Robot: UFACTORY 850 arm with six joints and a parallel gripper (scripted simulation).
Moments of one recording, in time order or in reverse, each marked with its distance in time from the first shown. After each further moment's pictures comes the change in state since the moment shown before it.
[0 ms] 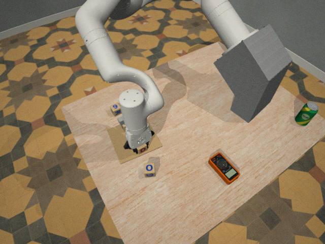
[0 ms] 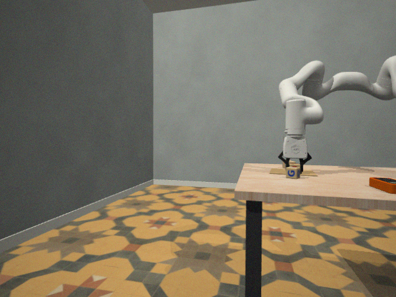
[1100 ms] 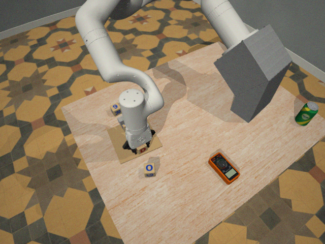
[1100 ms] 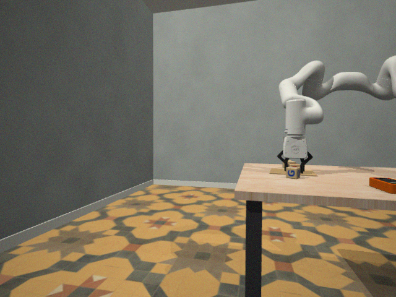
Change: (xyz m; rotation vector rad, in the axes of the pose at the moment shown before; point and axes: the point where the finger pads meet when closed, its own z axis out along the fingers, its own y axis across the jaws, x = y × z) arm 0.000 0.000 0.000 0.000 0.000 0.000
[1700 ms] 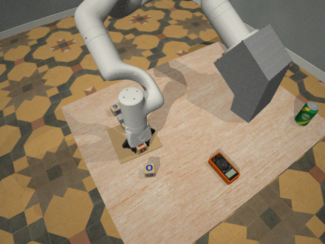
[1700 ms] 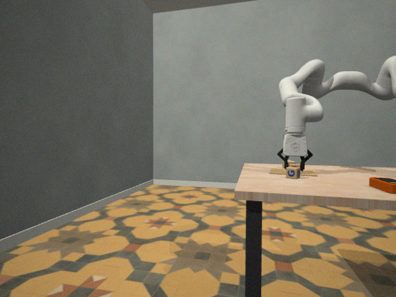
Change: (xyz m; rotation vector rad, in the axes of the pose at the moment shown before) arm 0.000 0.000 -0.010 0.000 0.000 0.000
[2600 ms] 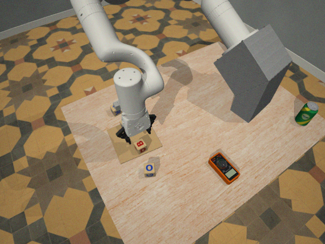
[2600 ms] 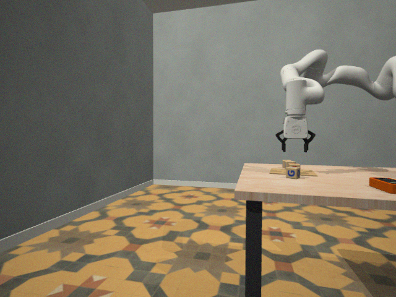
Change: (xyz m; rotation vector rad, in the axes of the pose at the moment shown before) arm 0.000 0.000 -0.080 0.000 0.000 0.000
